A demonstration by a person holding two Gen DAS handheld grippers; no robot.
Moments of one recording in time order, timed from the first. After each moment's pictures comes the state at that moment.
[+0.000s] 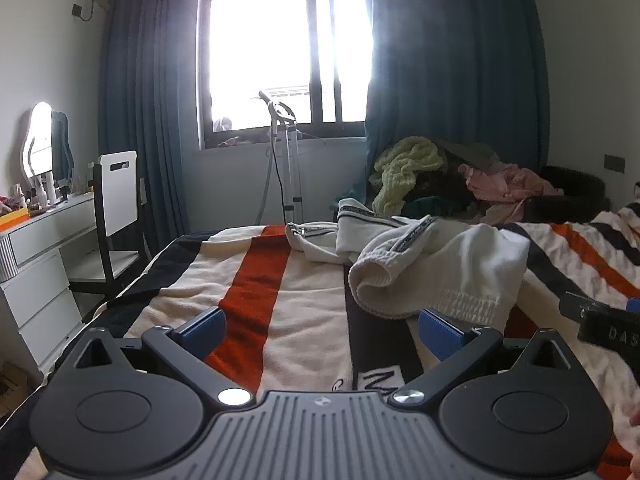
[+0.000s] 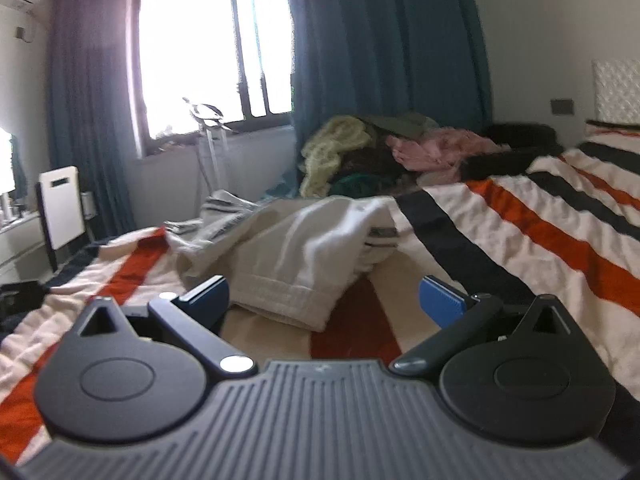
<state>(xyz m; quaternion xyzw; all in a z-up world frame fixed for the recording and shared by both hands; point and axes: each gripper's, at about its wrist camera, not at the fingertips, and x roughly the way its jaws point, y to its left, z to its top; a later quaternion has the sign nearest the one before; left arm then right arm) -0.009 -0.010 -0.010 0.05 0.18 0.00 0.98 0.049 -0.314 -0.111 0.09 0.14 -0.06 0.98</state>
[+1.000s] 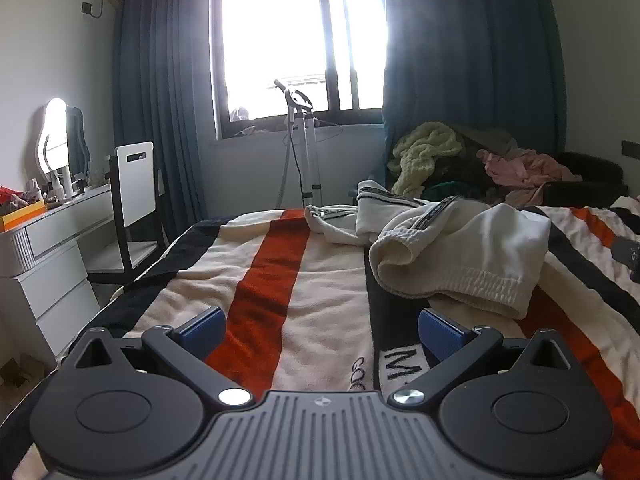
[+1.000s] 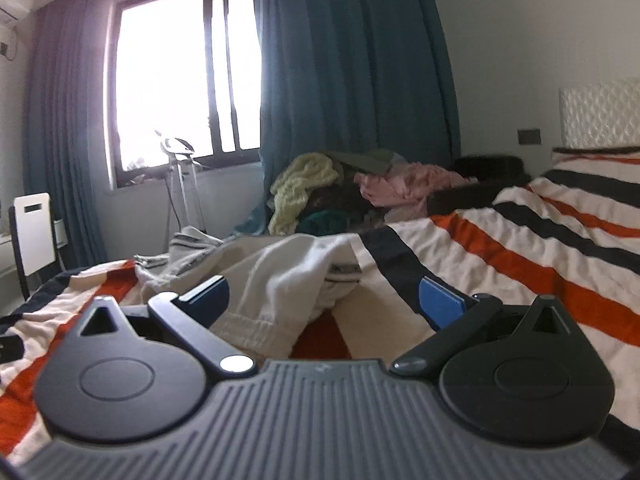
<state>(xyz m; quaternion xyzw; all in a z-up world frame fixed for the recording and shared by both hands) -0.005 -0.007 -0.027 0.05 0.19 0.03 0.98 0.034 -0.323 -0.108 0.08 0.07 -0.11 0.99</state>
